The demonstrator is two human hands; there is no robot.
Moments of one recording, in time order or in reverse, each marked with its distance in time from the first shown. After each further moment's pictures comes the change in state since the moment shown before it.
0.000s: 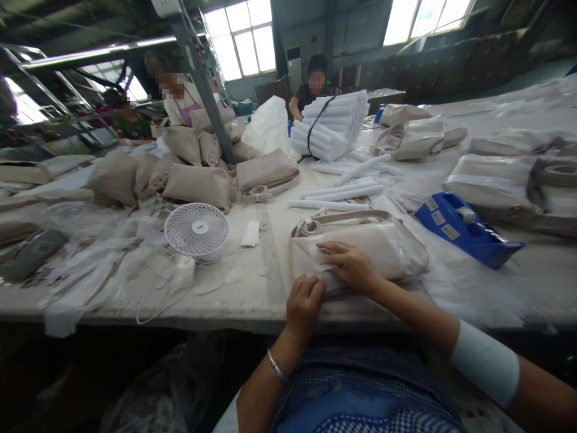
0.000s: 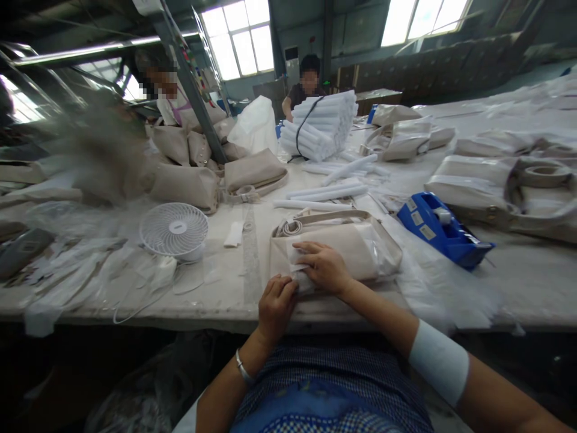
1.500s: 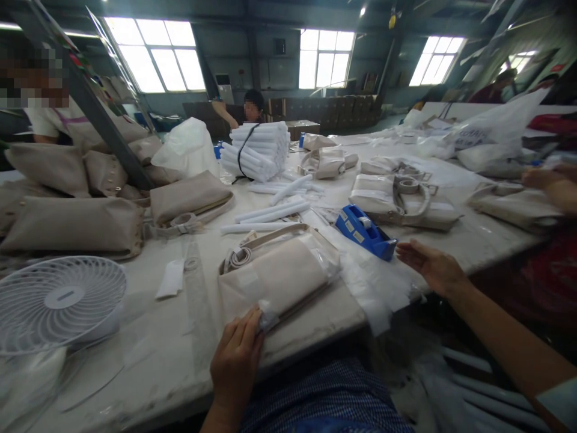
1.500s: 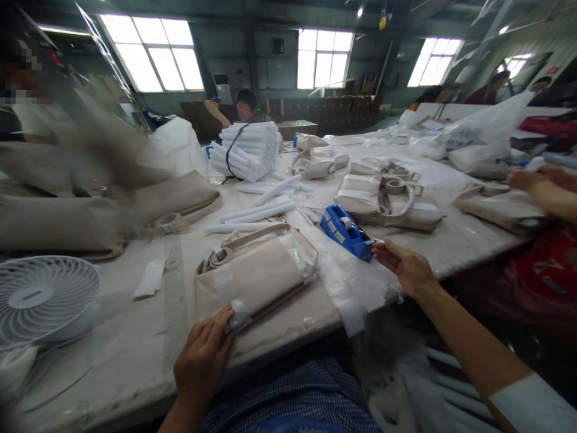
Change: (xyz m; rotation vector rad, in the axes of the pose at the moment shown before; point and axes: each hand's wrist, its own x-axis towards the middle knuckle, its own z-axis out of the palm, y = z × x) left_hand 0.007 -0.006 -0.003 0.061 -0.099 0.057; right_hand -0.207 0.117 -0.207 0.655 0.870 1.107
